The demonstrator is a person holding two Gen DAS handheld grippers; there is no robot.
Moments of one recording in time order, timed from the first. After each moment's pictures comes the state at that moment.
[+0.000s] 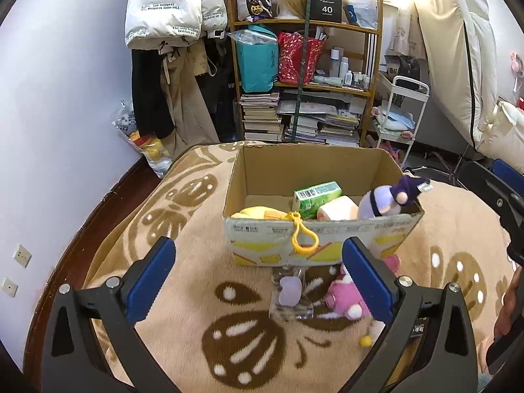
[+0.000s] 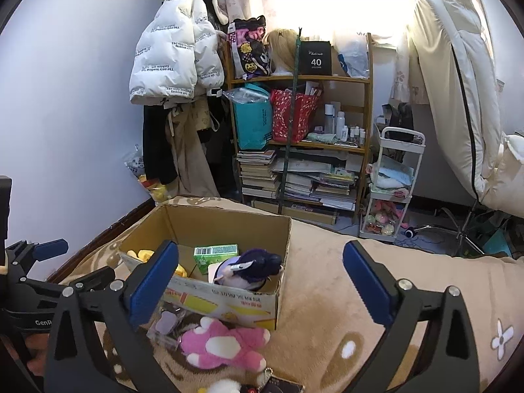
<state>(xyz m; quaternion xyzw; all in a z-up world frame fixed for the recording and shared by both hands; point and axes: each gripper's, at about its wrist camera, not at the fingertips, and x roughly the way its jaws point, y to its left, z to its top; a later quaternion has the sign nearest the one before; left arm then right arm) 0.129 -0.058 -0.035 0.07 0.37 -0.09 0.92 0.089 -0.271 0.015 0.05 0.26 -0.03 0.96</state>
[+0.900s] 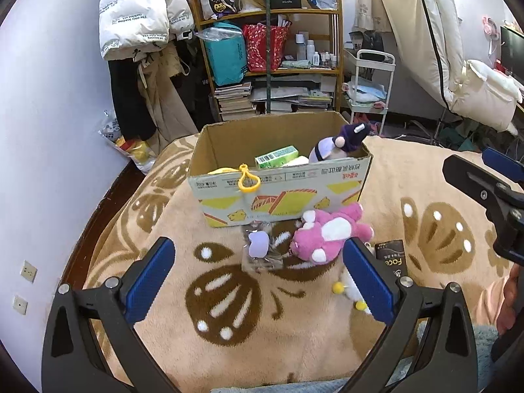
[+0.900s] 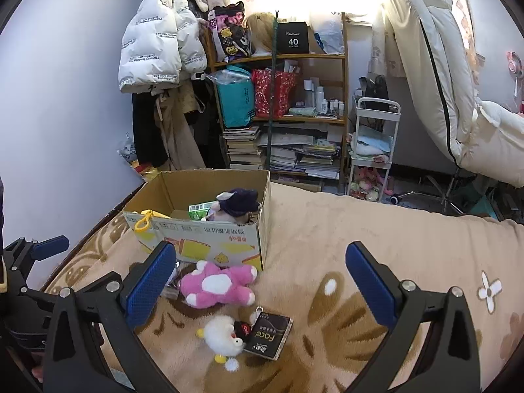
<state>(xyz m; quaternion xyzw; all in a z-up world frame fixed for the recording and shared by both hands) 0.059 -0.085 -0.038 0.12 0.38 -0.13 0.91 0.021 -0.278 0.005 0.07 0.31 -0.06 0.95</state>
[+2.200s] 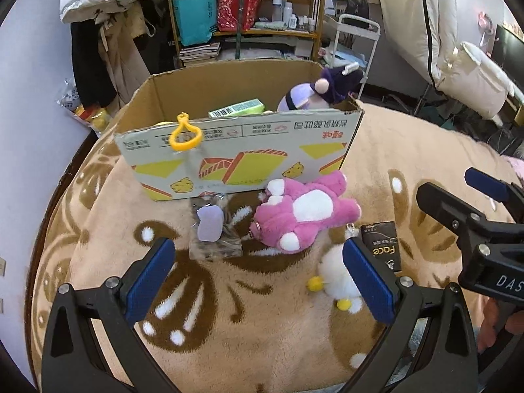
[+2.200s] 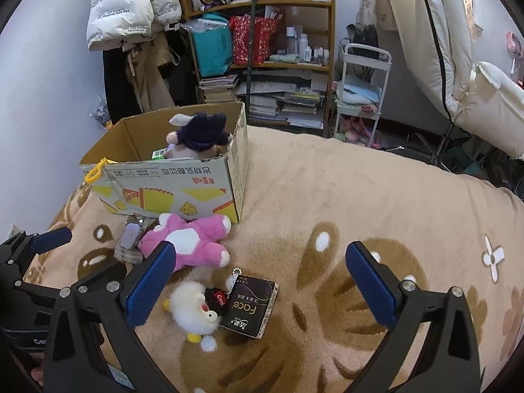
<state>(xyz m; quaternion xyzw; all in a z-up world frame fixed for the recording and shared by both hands) 0.097 -0.115 -0.103 0.10 0.46 -0.19 0.86 0.049 -0.292 -0.061 0.08 0.42 -0.09 0.90</state>
